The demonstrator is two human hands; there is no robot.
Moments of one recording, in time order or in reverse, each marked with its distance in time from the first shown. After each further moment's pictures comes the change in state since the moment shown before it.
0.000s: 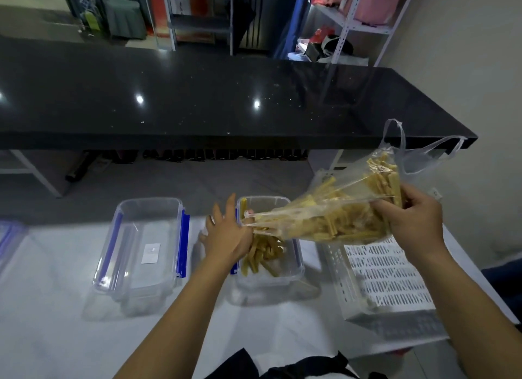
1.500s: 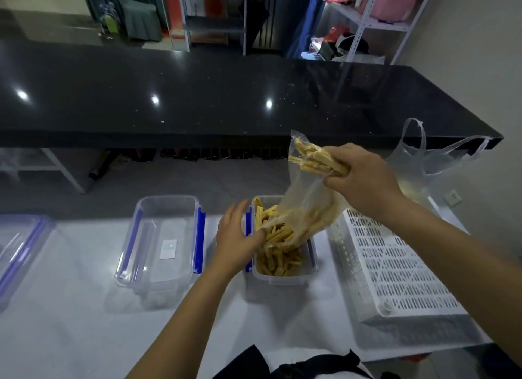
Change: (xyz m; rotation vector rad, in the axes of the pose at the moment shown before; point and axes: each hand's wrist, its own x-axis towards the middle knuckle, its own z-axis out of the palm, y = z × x) left_hand -0.018 -0.021 -0.008 -0.386 0.055 0.158; right_hand 0.036 -0.067 0.075 -0.525 -0.337 -0.407
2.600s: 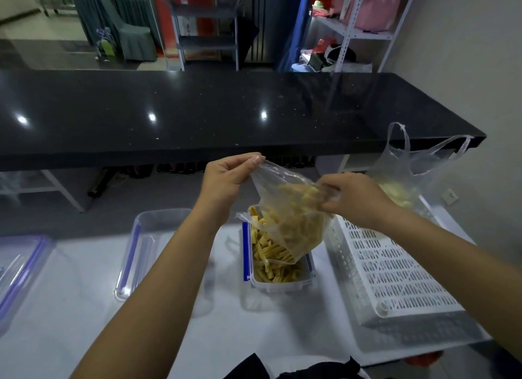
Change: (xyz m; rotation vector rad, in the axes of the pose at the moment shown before) left_hand 0.036 0.110 -0.061 -0.609 -0.004 0.163; right_hand -0.014 0.019 0.001 -0.093 -0.207 0.035
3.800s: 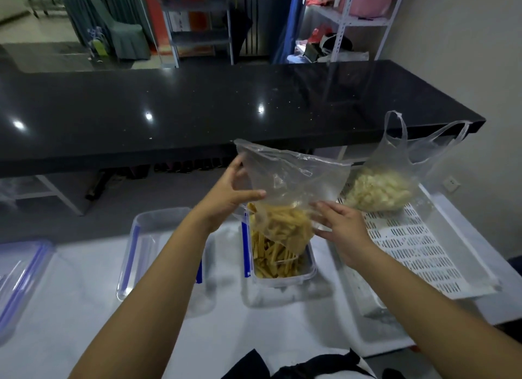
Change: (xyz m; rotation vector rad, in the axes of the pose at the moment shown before) left_hand 0.024 -0.054 -0.021 0.171 -0.319 -0.197; right_hand -0.028 0.008 0.095 1.321 0.234 0.591
